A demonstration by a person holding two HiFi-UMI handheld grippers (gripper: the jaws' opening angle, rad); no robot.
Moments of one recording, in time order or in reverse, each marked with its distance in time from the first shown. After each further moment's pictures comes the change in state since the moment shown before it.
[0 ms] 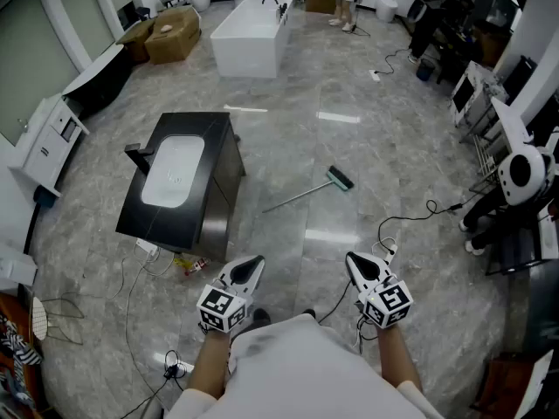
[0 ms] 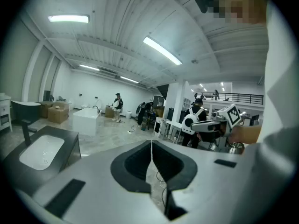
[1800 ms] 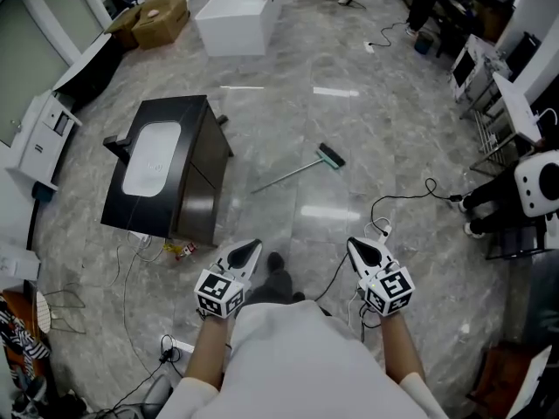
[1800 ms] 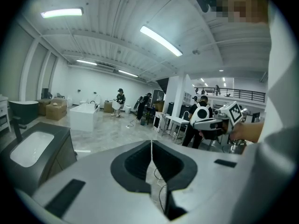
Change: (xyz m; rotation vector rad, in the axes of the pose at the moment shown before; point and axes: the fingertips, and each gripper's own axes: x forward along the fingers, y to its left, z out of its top) left arm 0.113 -0.061 -0.014 0.004 0.068 0.010; right arm -0.046 -0.122 -0.033 0.029 0.046 -0.008
